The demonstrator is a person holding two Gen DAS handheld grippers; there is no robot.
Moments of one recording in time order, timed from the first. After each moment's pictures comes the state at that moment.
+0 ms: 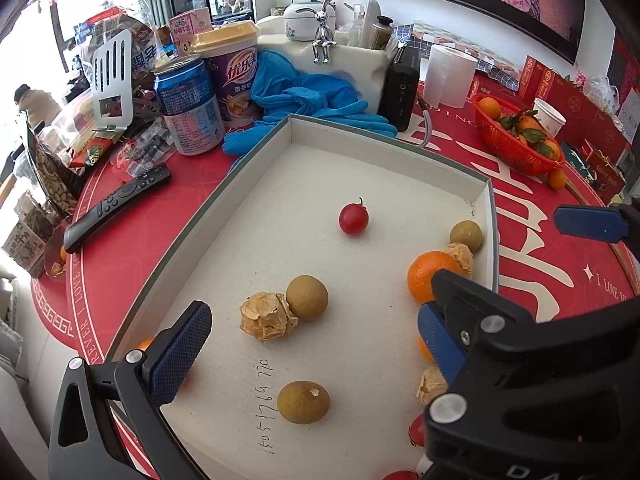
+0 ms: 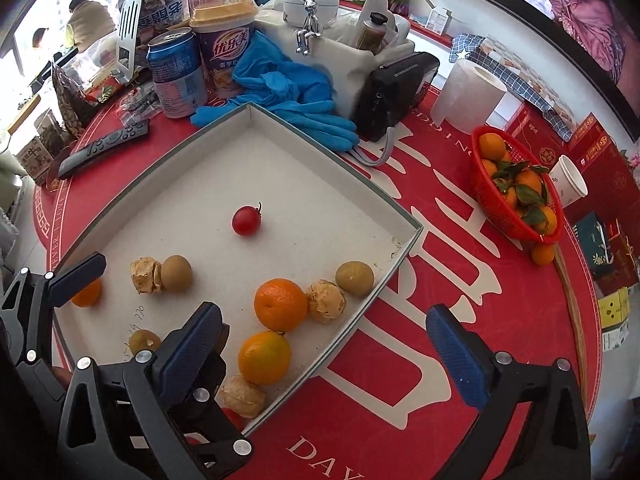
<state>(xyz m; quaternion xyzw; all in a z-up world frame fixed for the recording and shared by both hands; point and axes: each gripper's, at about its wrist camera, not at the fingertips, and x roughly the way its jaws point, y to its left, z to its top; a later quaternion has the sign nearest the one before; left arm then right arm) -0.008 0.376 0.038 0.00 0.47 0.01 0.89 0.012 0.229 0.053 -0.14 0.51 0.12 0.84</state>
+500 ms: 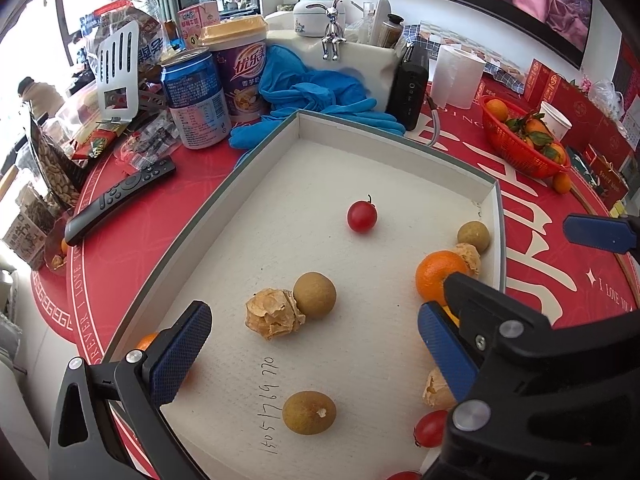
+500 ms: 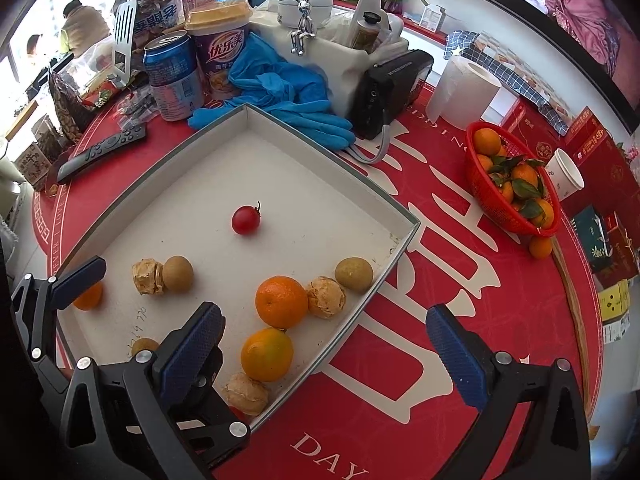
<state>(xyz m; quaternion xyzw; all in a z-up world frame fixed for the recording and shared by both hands) -0.008 0.379 0.036 0.00 0.47 0.02 0.88 0.009 0.229 0.054 -0.13 0.52 0.11 0.84</state>
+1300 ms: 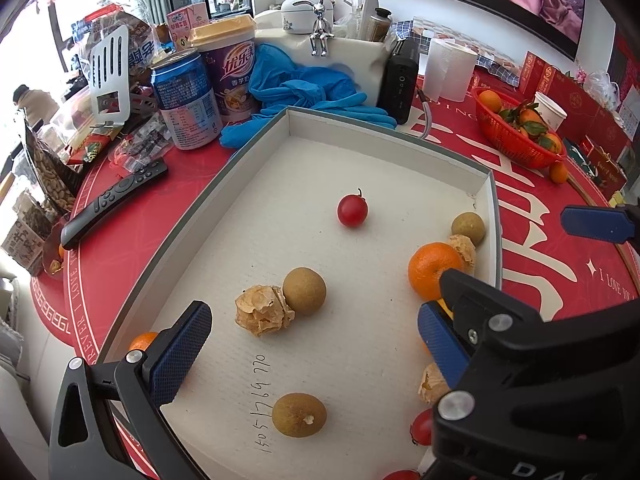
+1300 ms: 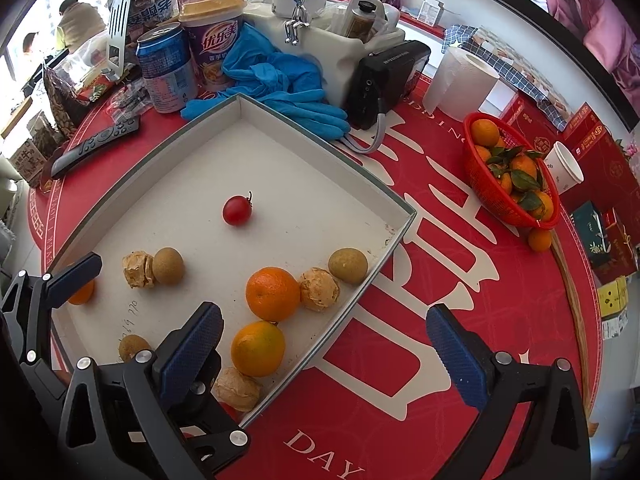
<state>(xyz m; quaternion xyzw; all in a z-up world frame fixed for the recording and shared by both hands) -0.008 0.374 0.032 0.01 0.47 0.01 0.88 0.010 0.226 0.049 -0.14 0.52 0.10 0.84</state>
